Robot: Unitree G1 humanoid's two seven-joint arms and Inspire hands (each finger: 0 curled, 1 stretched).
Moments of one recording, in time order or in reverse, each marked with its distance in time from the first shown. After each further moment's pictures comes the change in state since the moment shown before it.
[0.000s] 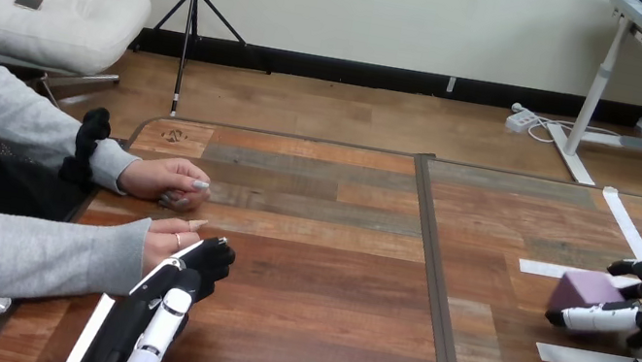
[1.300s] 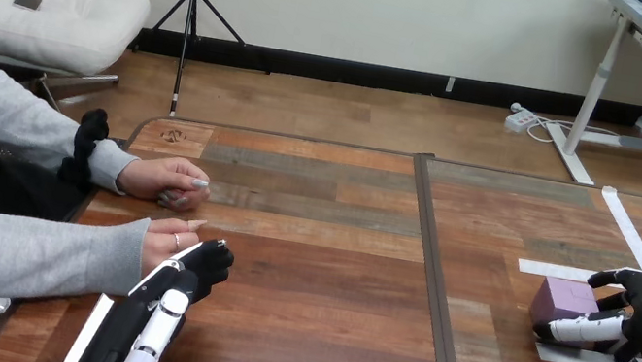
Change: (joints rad) left arm -0.001 0.018 0.000 0.004 0.012 0.000 -0.004; right arm 0.017 0.021 0.022 0.000 -0.014 -0.021 -0.009
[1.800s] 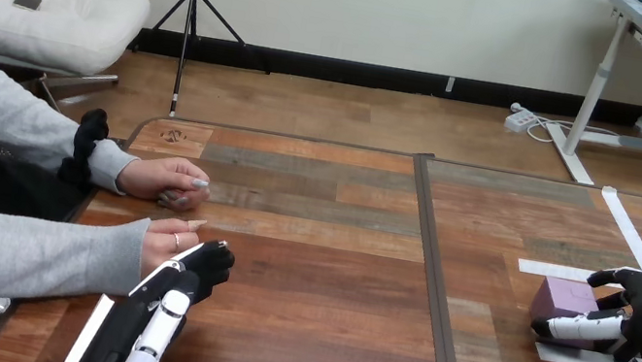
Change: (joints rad) left arm -0.001 0.000 0.000 0.004 0.000 0.000 0.000; right arm 0.001 0.001 -0.001 0.000 -0.002 -0.002 -0.001
